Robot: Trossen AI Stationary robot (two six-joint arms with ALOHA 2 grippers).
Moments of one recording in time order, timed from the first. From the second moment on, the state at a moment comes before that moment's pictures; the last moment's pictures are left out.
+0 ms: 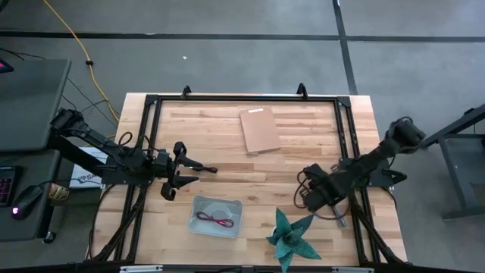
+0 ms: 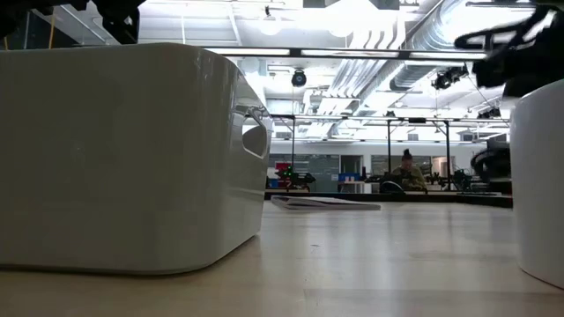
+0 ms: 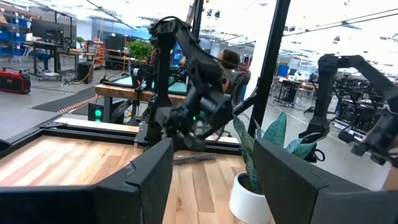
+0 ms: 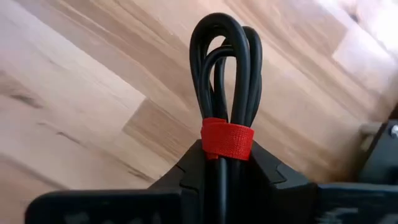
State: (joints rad) left arm -0.35 0.73 0.27 0.60 -0.38 -0.10; right arm 0.58 1.43 0.83 -1.11 0.35 1.52
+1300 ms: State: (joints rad) left arm -0.35 0.75 0.27 0.65 -0.52 -0.10; right arm 0.19 1.50 0.76 0.85 0.12 -0.05
